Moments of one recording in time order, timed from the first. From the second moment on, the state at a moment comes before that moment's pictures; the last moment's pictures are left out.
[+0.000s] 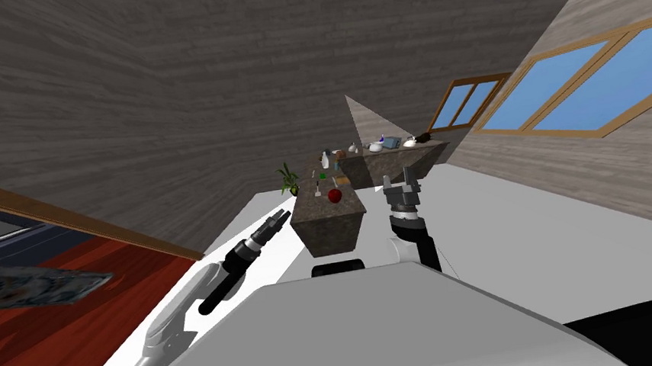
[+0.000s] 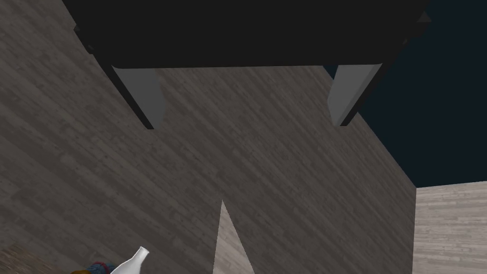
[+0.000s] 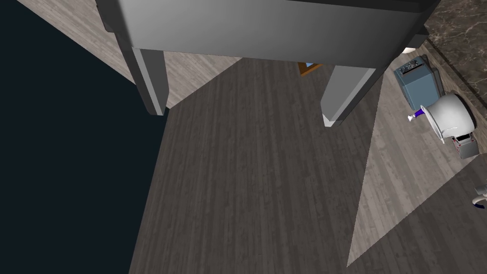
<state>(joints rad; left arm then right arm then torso) 0.47 0.68 0.04 -2.06 -0.63 -0.57 0.22 0.48 0.01 0.00 -2.23 0.00 -0.55 -0.15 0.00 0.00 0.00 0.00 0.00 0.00</state>
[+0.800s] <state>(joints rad) 0.46 0.91 0.03 -2.00 -0.82 -0.56 0.23 0.48 0.01 0.00 -2.23 0.00 -0.55 -0.15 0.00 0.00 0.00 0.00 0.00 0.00</state>
